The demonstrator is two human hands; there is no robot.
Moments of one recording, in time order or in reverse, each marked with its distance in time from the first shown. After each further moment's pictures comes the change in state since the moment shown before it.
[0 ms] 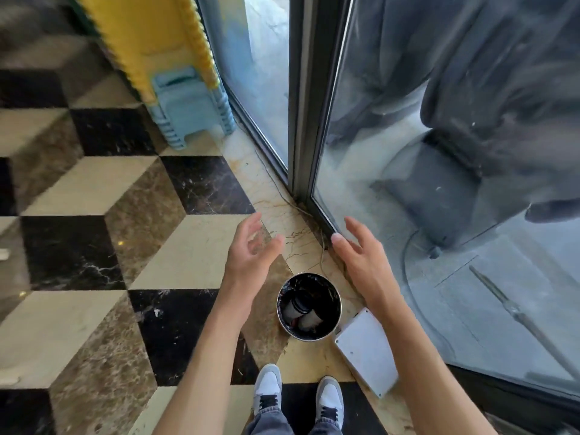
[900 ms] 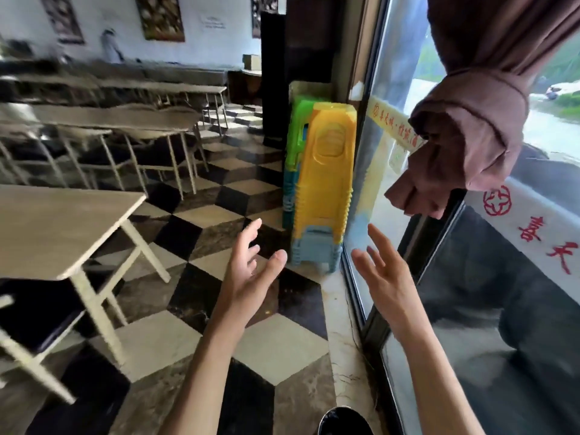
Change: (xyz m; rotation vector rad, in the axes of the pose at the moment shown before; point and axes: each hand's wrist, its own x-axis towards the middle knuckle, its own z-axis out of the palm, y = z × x) left_hand -0.293 0.271 -0.170 -0.061 0.544 0.560; right_hand -0.220 -0.349 -0.014 0.107 -0.416 -0.724
